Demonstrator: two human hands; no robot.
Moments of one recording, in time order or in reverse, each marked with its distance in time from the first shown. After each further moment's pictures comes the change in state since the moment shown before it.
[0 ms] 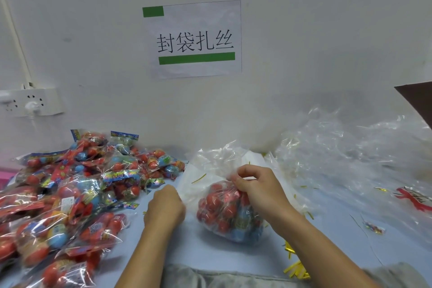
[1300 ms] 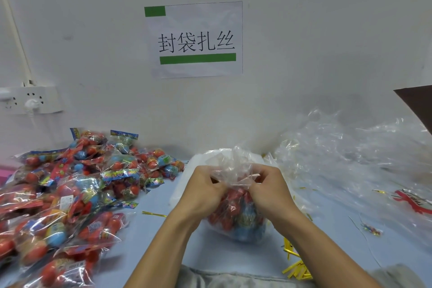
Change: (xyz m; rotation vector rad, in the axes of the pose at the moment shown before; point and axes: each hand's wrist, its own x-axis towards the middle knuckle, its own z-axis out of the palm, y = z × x) left_hand -0.047 0.062 -0.016 -0.866 -0.199 0.538; right_hand 0.007 0.012 -0.006 -0.020 0.069 -0.139
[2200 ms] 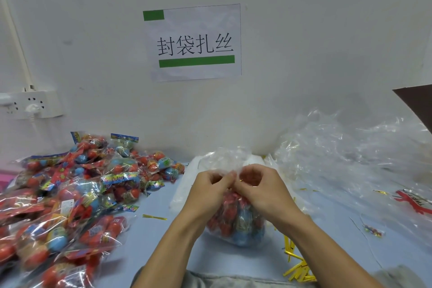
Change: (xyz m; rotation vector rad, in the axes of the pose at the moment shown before) left_hand 0.002 -0.004 0.010 -0.182 0.067 -0.077; right_hand 0.003 0.001 -0.002 -0.027 -0.033 0.003
